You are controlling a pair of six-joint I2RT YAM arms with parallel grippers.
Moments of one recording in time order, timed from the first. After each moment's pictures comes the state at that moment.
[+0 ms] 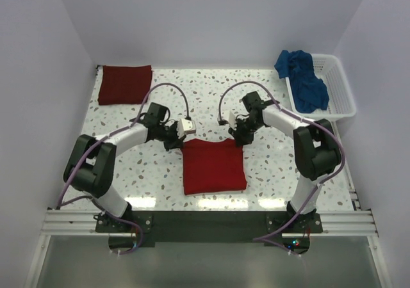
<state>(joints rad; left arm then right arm) -0.35 1.61 0.91 -0.35 0.63 0.79 0.37 1.84 1.26 -0.77 -0.51 -0.91</state>
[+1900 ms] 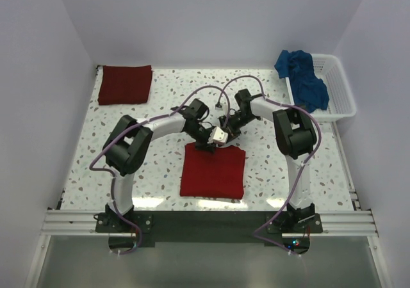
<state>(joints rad) -0.62 2.01 1.34 -0.55 0.79 1.11 0.35 2.20 1.53 -0.78 -0.89 -0.21</state>
